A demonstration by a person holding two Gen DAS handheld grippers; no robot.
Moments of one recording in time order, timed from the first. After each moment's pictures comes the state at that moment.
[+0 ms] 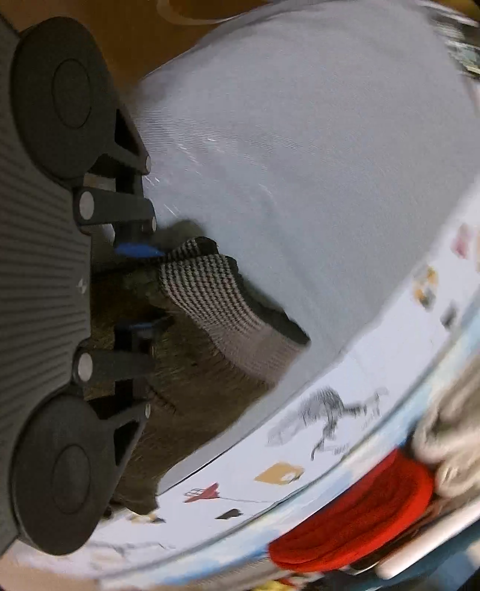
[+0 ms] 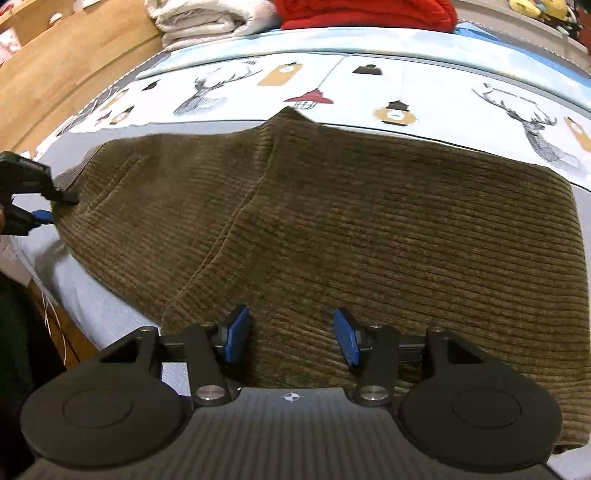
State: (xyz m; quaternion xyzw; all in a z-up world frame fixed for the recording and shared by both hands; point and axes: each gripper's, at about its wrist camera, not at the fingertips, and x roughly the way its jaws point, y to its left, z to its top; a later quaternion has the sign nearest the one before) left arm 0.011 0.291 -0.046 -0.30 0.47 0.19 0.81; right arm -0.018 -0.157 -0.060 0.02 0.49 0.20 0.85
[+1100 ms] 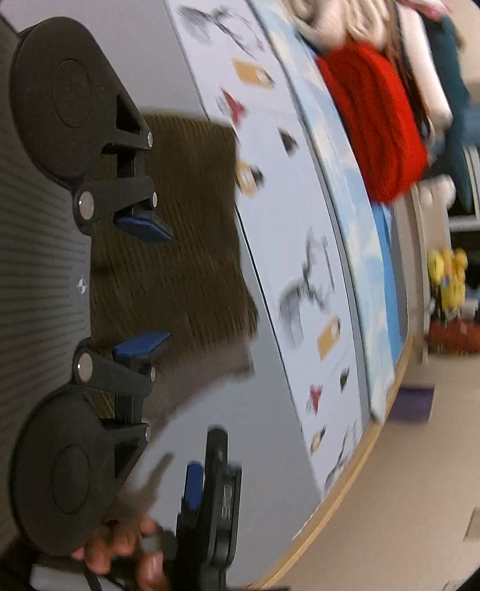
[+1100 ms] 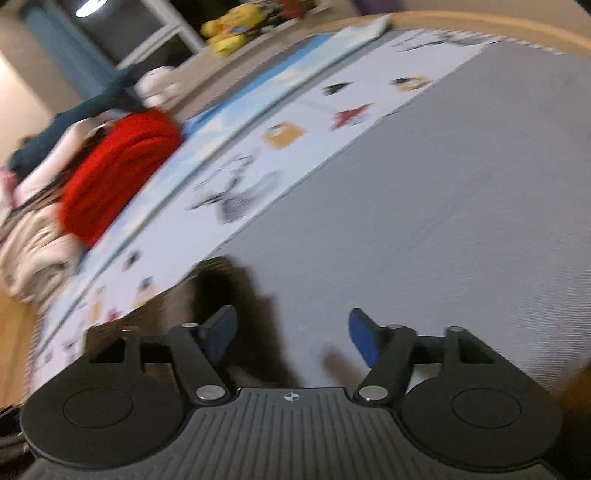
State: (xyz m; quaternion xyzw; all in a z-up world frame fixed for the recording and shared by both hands) left arm 0.006 -0.166 -0.006 0.09 0.39 -0.18 0.90; right arm -0.065 -0.437 -0.066 0.35 0.36 -0.07 0.86
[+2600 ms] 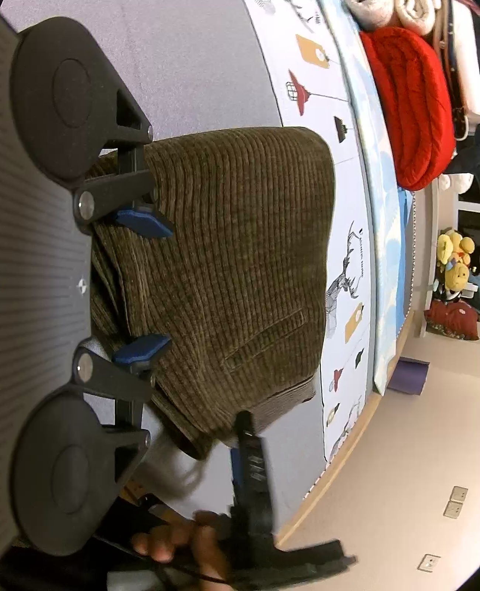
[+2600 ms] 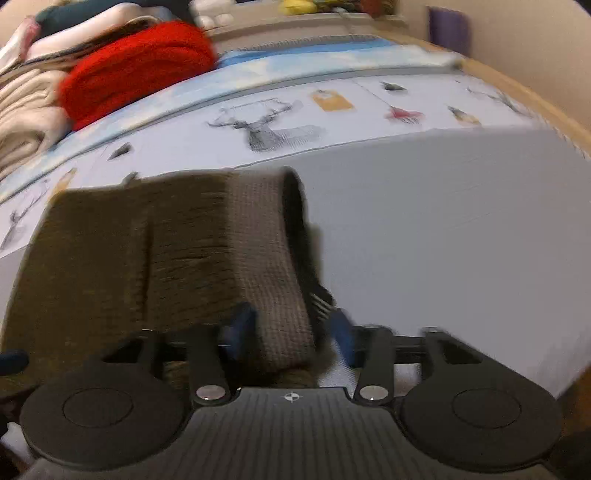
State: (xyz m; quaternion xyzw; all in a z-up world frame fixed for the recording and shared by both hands) left arm -0.021 -0.070 -0.076 0.04 0.38 -0.27 0.88; right arm -0.050 -0.363 -0.076 0.15 0.42 -0.10 0.89
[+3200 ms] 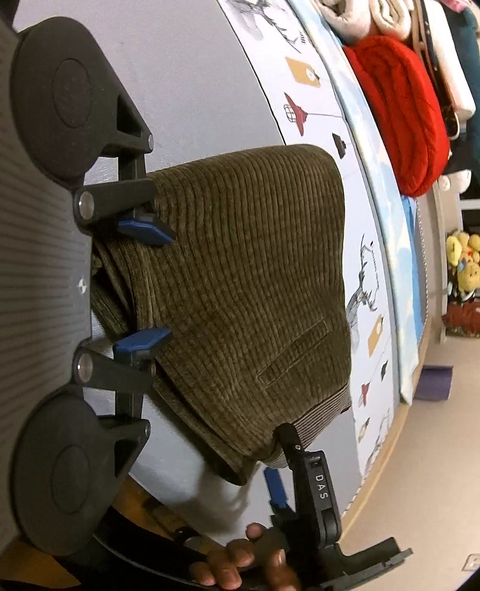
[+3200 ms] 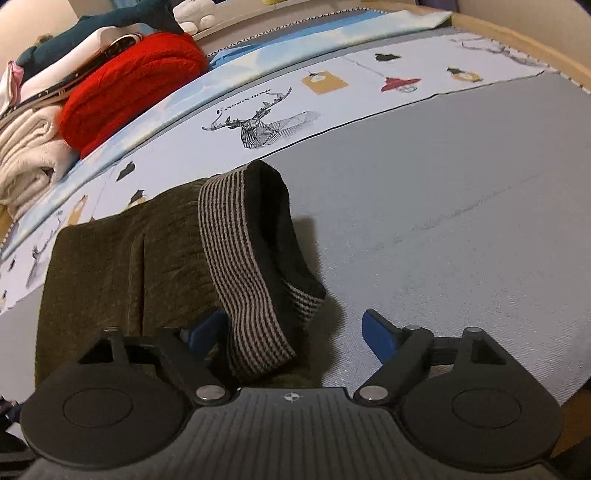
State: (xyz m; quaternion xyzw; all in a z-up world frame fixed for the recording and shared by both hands) left arm -0.035 -0.075 -0.080 0.10 0.39 -0.23 0.89; right arm -0.038 -0.386 -0.087 0.23 0.43 -0.05 0.87
